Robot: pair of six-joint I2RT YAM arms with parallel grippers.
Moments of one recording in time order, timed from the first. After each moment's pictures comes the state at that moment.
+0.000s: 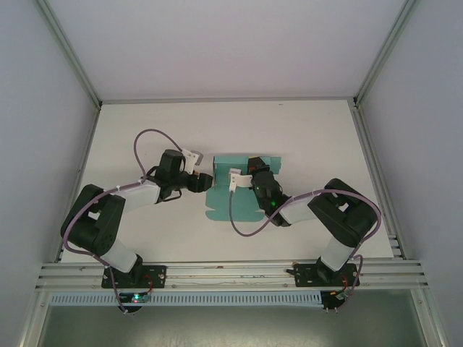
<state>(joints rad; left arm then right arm) -0.35 1.56 0.69 0.14 0.43 -0.15 0.74 1.71 0.53 0.99 0.54 -1.43</state>
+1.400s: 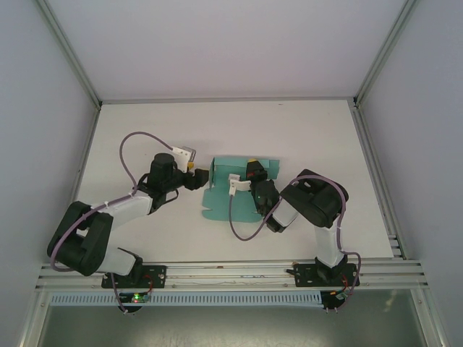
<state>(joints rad) -0.36 1.42 0.58 0.34 0.37 -0.17 0.74 1.98 0.50 1.43 0.56 -1.58</state>
